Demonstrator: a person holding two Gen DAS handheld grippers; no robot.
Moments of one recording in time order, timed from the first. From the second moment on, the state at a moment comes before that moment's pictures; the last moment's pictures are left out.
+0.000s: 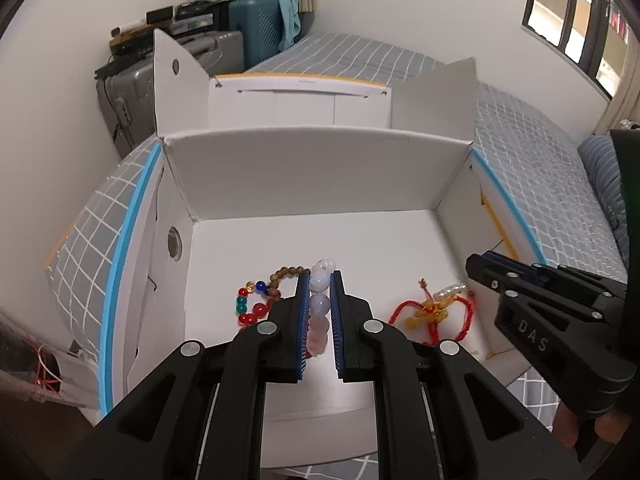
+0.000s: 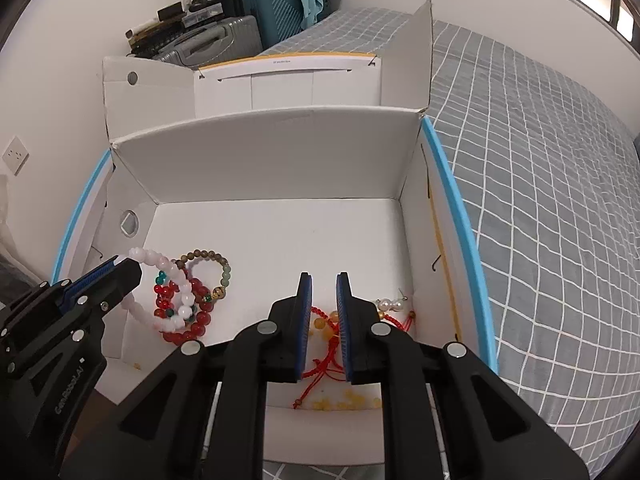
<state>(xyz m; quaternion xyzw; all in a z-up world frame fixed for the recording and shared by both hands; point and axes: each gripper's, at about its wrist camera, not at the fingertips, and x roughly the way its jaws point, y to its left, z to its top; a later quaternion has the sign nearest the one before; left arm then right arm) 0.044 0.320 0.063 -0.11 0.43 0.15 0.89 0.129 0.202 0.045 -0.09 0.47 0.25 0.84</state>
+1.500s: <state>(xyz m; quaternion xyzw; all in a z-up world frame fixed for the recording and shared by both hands) -0.077 0.288 0.065 -0.09 0.34 0.21 0.91 0.010 0.115 0.068 -0.06 0.33 0.22 0.92</state>
